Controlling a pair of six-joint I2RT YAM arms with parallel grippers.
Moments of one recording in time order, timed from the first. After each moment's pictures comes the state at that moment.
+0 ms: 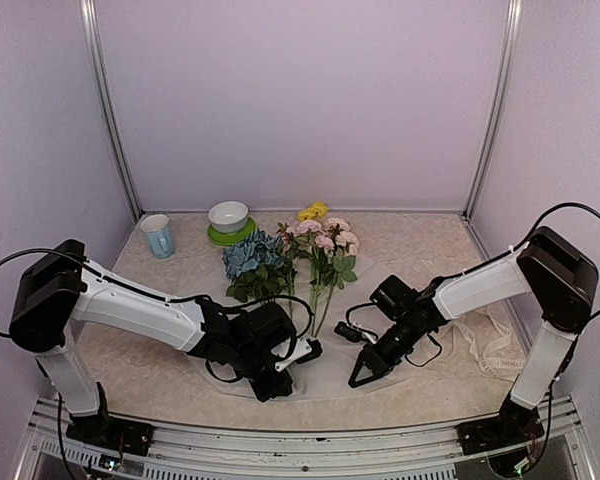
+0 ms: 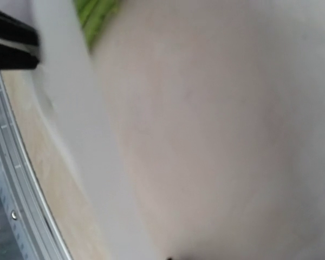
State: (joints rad) left arm -1.15 1.78 0.97 -0.34 0.15 -0.08; right arm 0.75 1.76 0.80 -0.31 -0.77 0.14
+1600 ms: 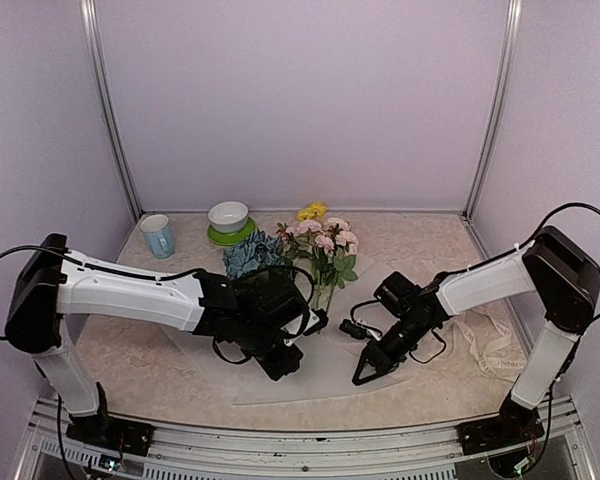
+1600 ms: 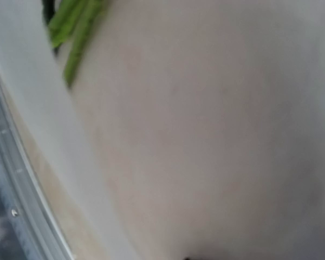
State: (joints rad) left arm -1.16 1.73 1.18 -0.55 0.01 -0.21; right arm 0.73 1.75 0.81 -0.38 -0.76 0.15
